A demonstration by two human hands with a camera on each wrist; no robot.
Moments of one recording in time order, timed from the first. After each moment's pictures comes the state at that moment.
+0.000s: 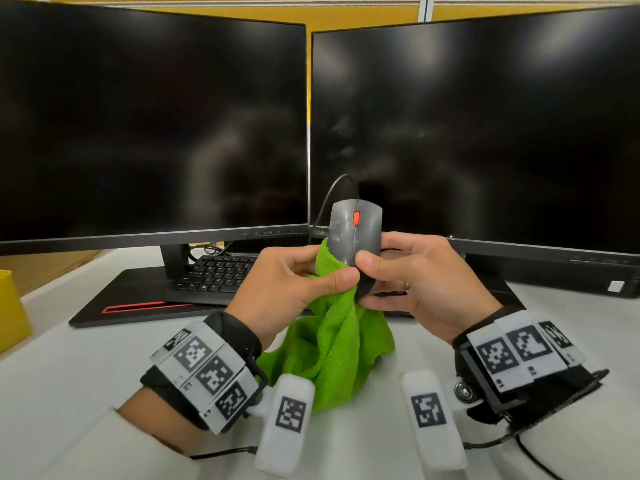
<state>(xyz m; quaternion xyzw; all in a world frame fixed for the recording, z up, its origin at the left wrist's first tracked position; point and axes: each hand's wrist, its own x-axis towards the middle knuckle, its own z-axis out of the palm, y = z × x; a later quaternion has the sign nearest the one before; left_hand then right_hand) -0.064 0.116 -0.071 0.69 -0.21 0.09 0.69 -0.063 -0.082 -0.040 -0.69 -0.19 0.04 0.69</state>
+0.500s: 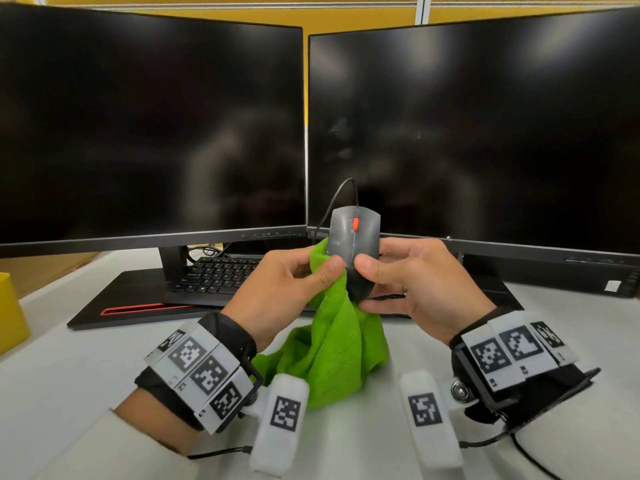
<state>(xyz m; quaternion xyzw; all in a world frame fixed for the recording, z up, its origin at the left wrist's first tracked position) -0.063 0.116 -0.071 0.71 -0.22 0.08 0.67 -0.060 -0.084 -0.044 -0.70 -0.18 0.05 0.69</state>
